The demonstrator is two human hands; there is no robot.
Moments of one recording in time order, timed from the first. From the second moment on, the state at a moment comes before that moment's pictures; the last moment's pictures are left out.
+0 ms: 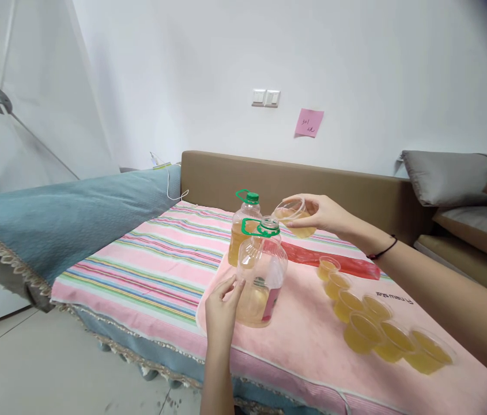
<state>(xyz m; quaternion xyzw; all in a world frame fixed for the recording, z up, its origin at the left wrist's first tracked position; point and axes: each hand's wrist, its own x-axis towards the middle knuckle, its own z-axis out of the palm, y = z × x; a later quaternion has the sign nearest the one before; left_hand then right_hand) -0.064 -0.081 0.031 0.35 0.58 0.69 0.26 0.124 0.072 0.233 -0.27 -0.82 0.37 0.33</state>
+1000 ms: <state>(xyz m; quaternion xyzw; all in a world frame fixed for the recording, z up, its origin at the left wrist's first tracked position) -0.063 -0.082 0.034 0.35 0.57 0.69 0.27 0.120 0.071 0.268 -0.29 -0.91 0.23 0.19</state>
